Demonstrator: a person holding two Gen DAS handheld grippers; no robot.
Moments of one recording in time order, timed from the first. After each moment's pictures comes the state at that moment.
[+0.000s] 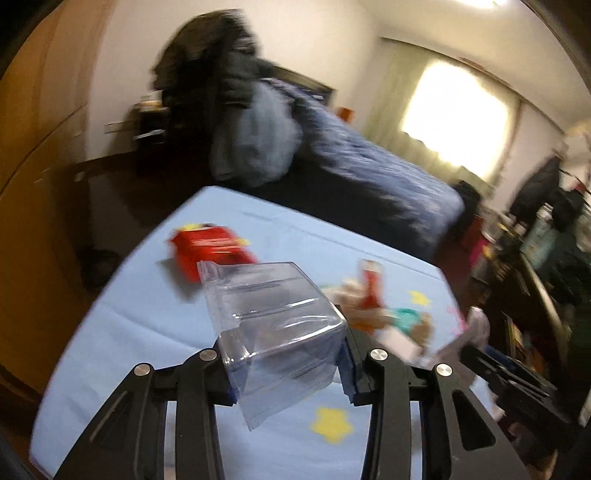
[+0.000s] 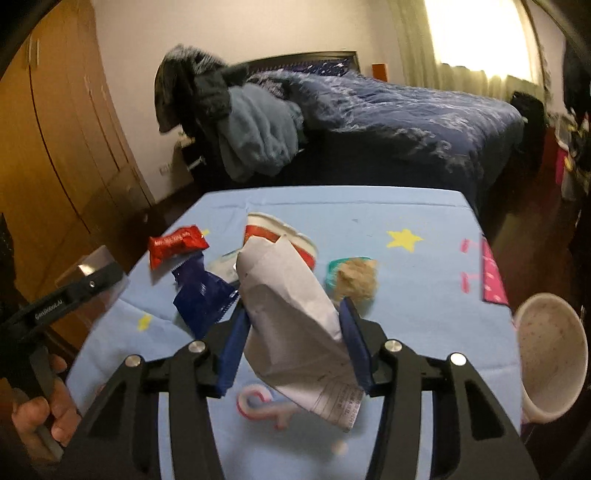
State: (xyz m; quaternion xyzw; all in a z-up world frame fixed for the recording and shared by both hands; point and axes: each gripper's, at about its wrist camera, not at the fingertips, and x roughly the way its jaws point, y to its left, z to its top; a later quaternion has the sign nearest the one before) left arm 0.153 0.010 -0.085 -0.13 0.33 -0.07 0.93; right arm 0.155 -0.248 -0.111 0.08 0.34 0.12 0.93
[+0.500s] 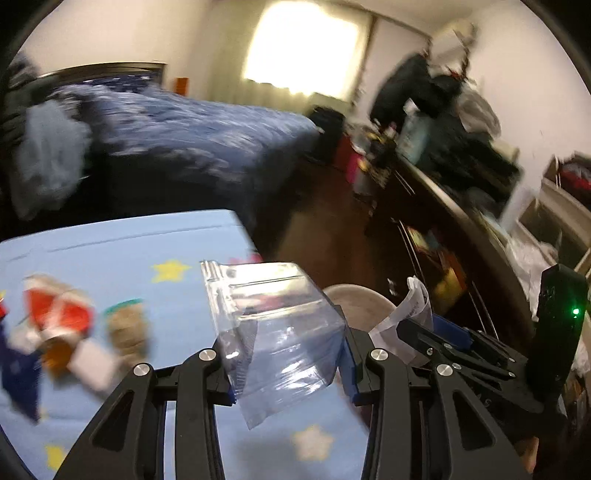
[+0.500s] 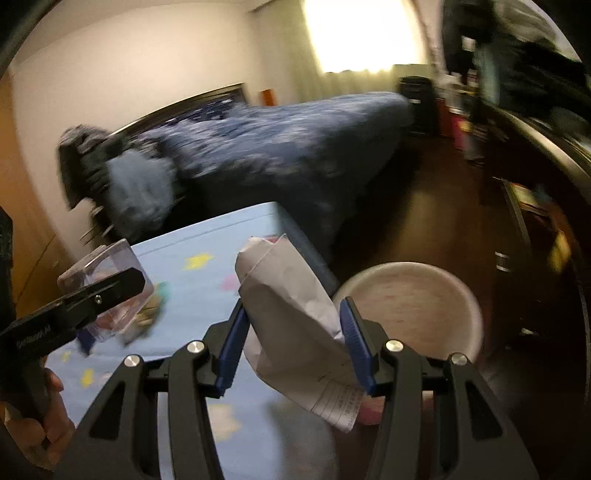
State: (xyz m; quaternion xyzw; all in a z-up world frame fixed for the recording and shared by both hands) left arm 0.179 -0.285 -0.080 0.00 0.35 -0.33 0.87; right arm 0.093 -0.462 -0.126 0.15 0.31 -0.08 0.94
